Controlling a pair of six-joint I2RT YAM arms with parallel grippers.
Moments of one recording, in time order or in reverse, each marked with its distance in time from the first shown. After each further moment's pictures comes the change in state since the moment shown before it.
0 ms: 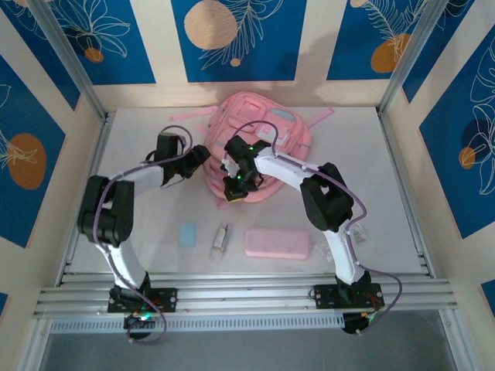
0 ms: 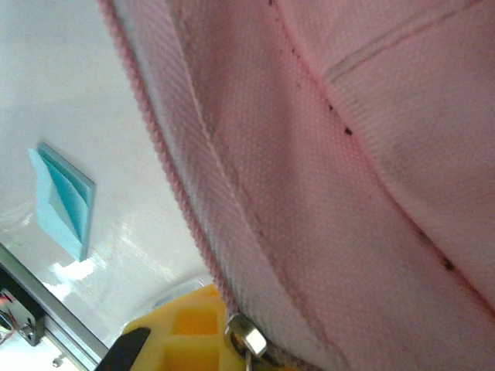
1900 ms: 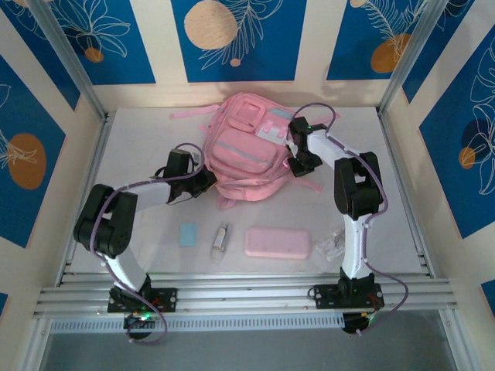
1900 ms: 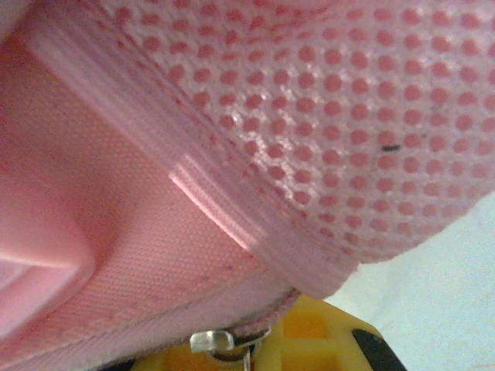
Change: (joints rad) left arm -0.104 -0.066 -0.158 0.045 0.041 -0.011; right arm -0.433 -0.045 -0.107 -0.011 0.586 -0.401
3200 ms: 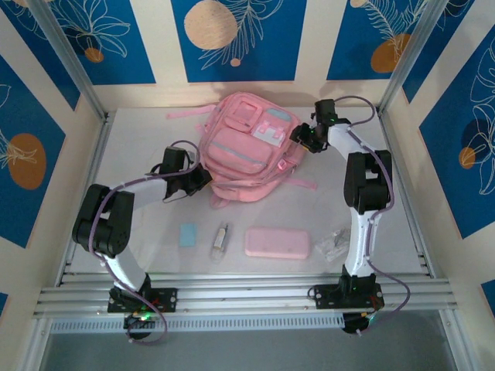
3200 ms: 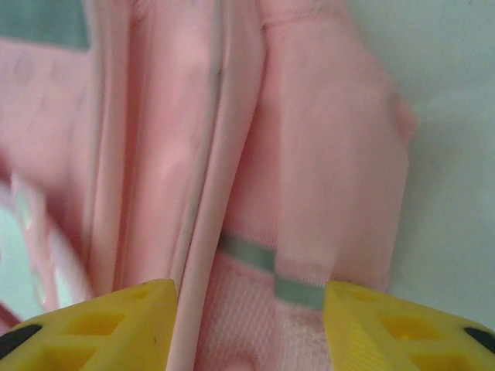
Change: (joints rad) left arm 0.039 -0.001 0.035 -0.081 -0.005 0.049; right arm -0.177 0.062 0.076 0.419 -0.478 0.676
